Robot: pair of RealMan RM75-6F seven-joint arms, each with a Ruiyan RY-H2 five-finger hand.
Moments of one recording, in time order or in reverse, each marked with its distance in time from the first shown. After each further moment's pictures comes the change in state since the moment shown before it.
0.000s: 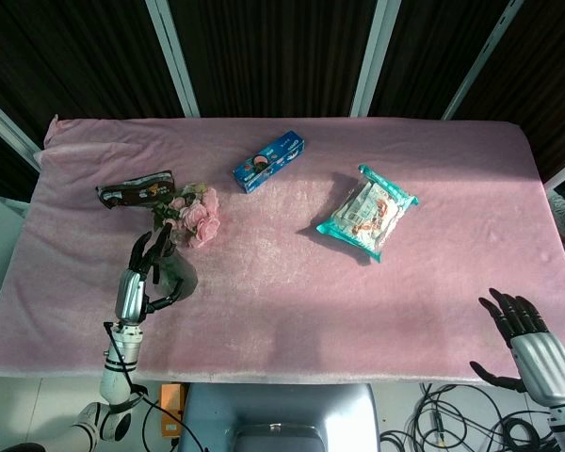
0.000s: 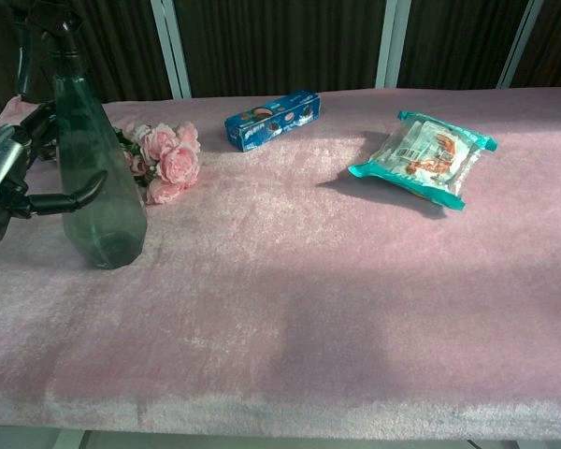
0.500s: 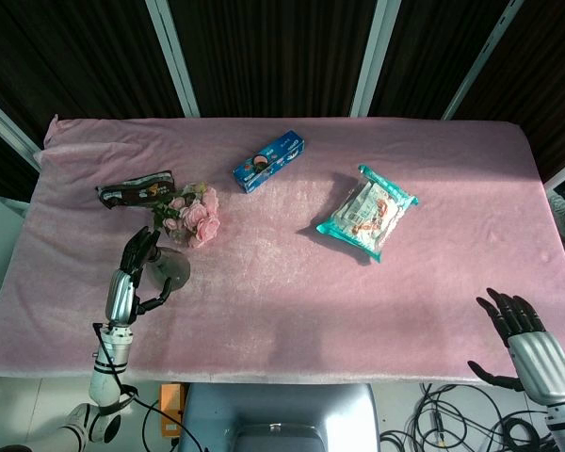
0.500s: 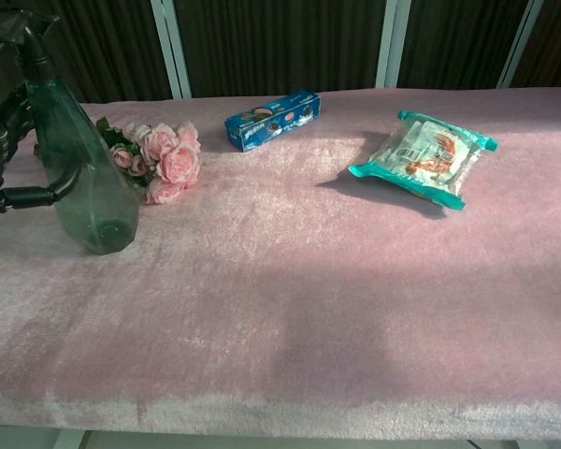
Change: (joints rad) left arm 0.020 0.059 0.006 -0.046 0.015 0.028 -0.018; right arm 0.005 -0.003 -0.001 -0.005 0.003 -0.007 -0.008
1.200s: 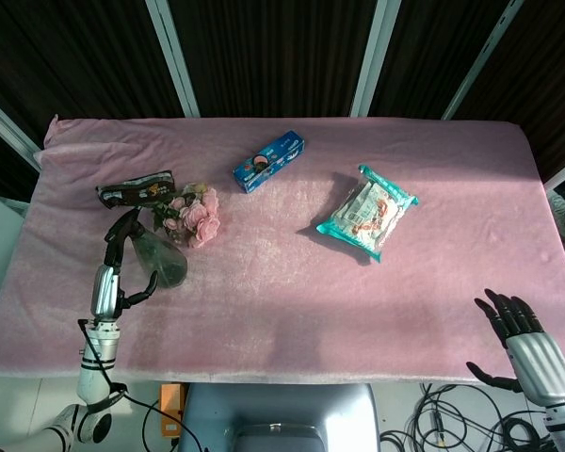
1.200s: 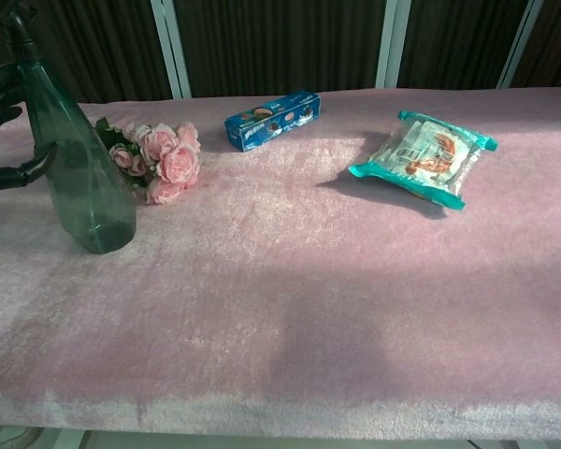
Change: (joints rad) left arm 0.023 0.103 -0.030 -0.160 -0.035 -0.040 0.047; right arm 0.000 -0.003 -0.004 -0.001 -0.006 0.003 -0.007
